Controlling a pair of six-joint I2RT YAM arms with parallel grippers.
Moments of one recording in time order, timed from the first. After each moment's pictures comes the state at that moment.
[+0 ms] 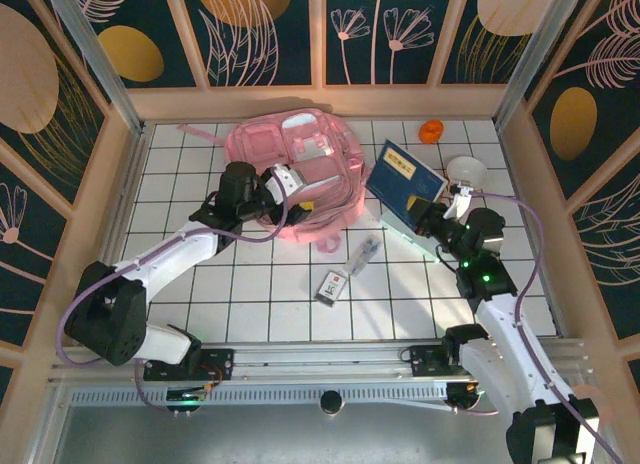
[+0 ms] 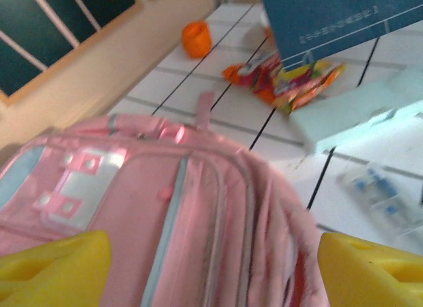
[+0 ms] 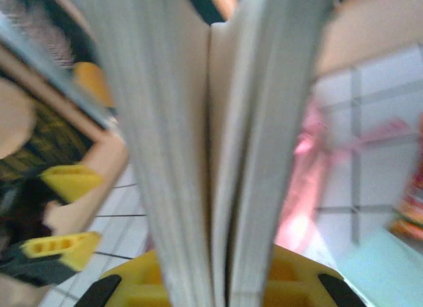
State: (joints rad) left arm -0.50 1.43 0.88 0.10 0.37 0.43; right arm 0.16 0.72 0.48 0.03 -0.36 0.56
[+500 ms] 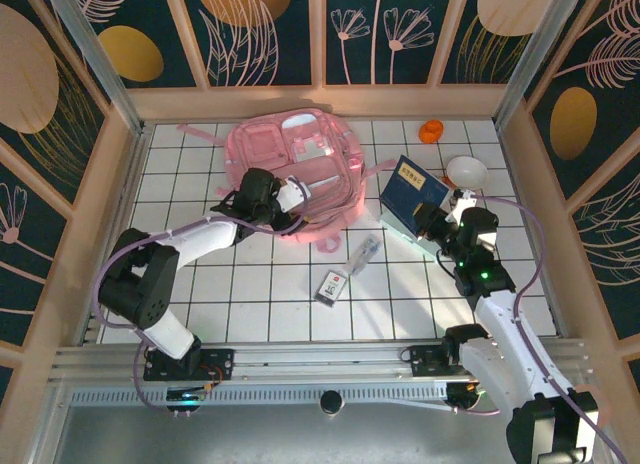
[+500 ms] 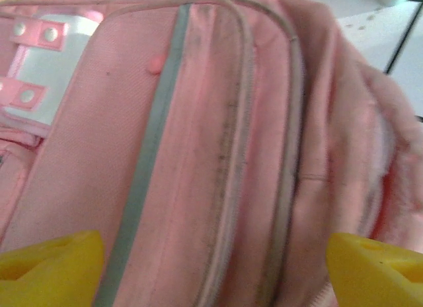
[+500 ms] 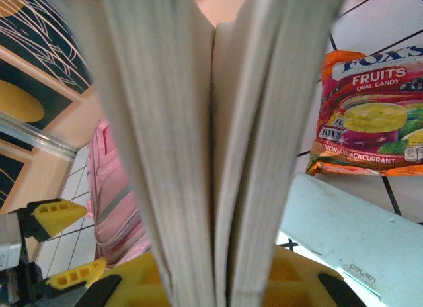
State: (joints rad) left arm -0.50 1.65 0.93 0.04 0.19 0.52; right arm 0.16 0.75 0.48 -0.09 -0.23 0.63
